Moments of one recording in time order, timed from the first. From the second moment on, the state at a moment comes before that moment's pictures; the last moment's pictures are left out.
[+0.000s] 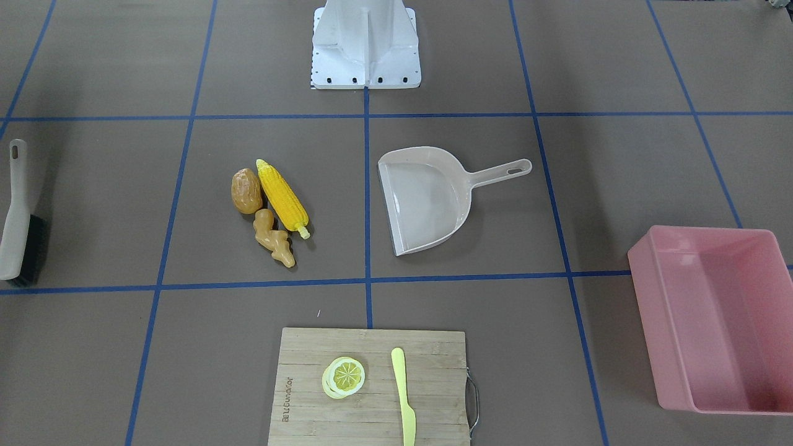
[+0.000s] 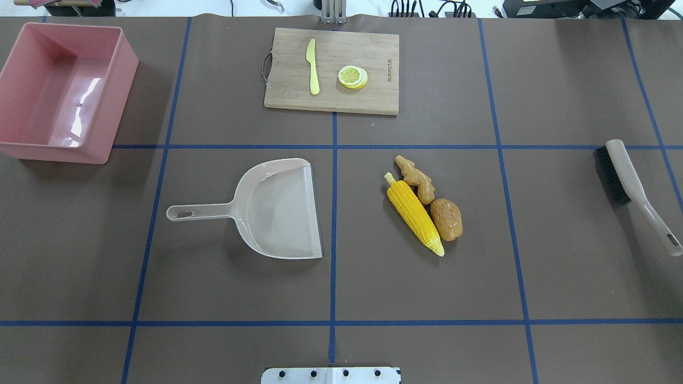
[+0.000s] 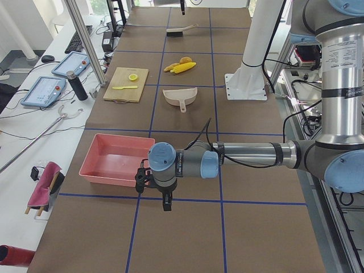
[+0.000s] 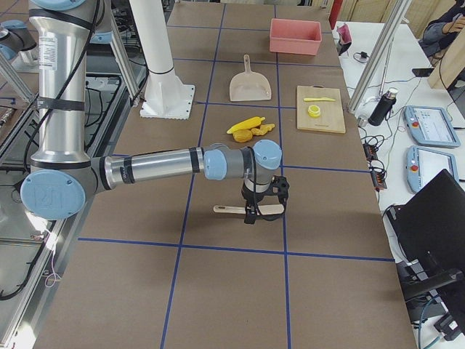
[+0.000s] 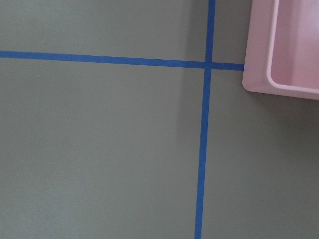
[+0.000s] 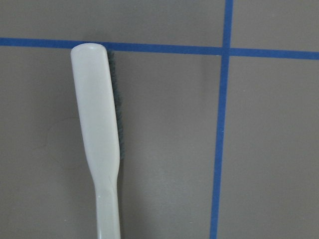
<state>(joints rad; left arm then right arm) -1.57 -1.46 -1.66 -1.60 -2.36 -0.07 1.30 -1.65 1.82 -1.67 2.31 0.20</state>
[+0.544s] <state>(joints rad) -1.57 -1.48 -1.70 -1.59 -2.36 -0.07 1.15 -1.69 1.84 -1.68 2.30 0.29</state>
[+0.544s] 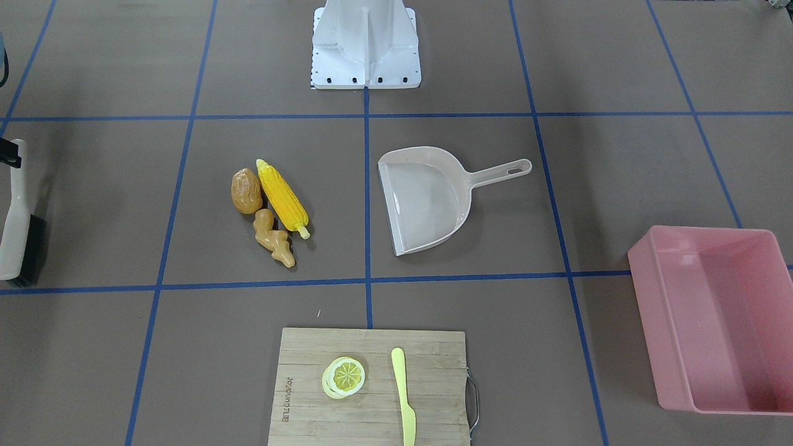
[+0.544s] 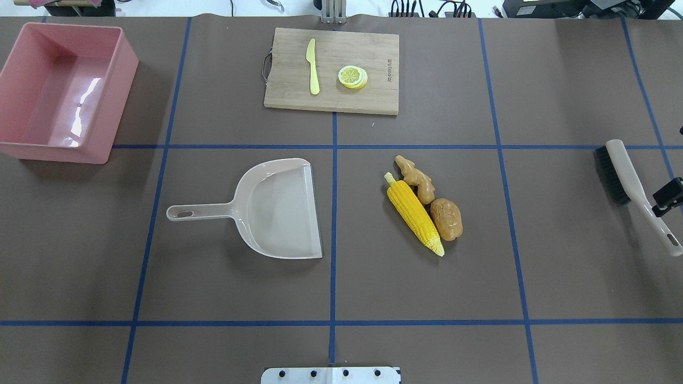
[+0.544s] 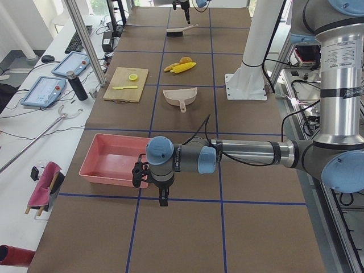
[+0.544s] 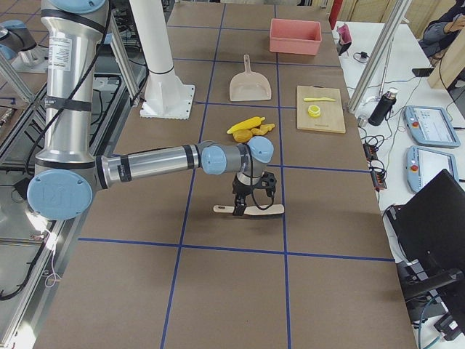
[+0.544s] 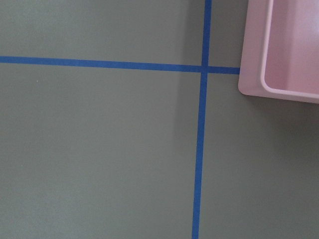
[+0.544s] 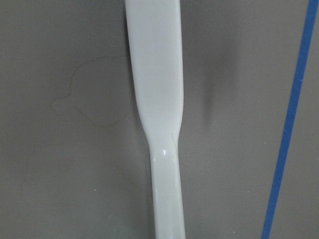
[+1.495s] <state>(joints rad) -1.49 -1.77 -1.84 -1.17 -2.37 -0.07 1.03 -1.69 1.75 -1.67 2.29 0.31</state>
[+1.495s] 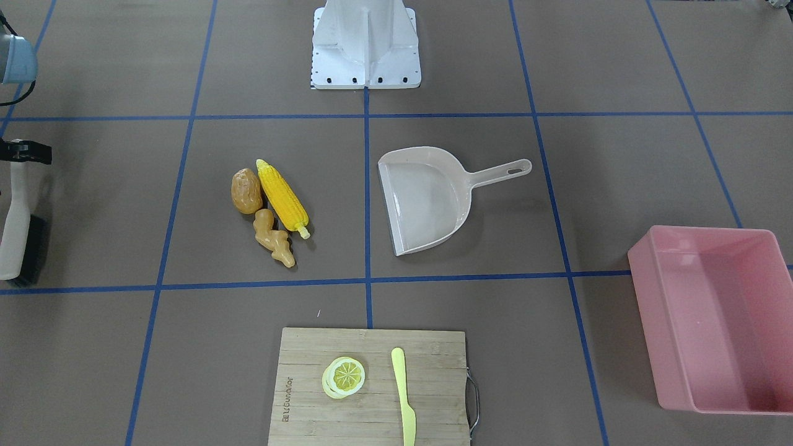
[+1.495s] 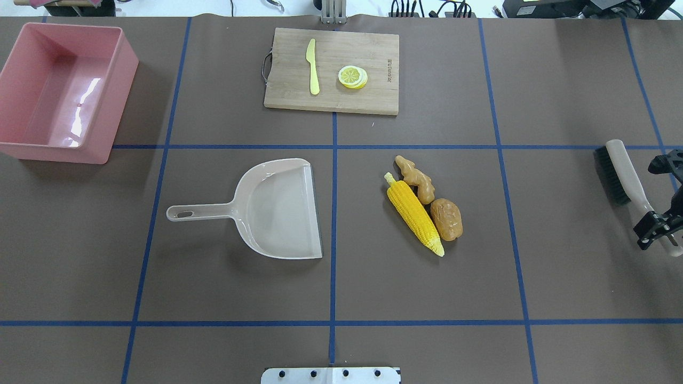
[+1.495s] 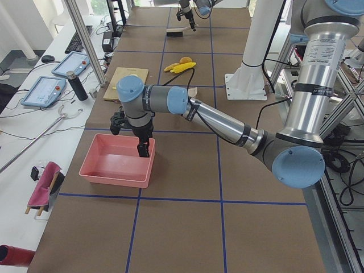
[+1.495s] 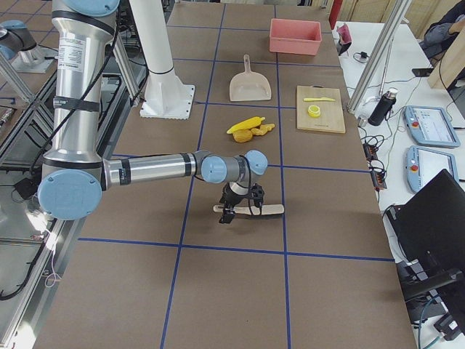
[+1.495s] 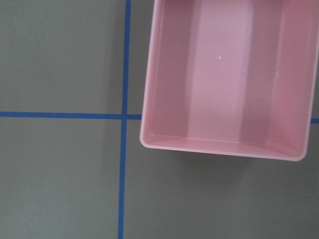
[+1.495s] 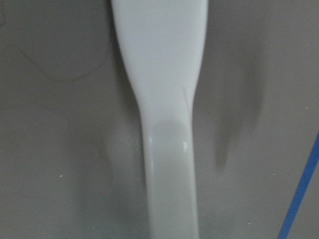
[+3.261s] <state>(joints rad) -0.80 -1.99 -2.04 -1.33 -2.05 0.01 1.14 -1.62 1.90 -1.70 2.28 0.40</state>
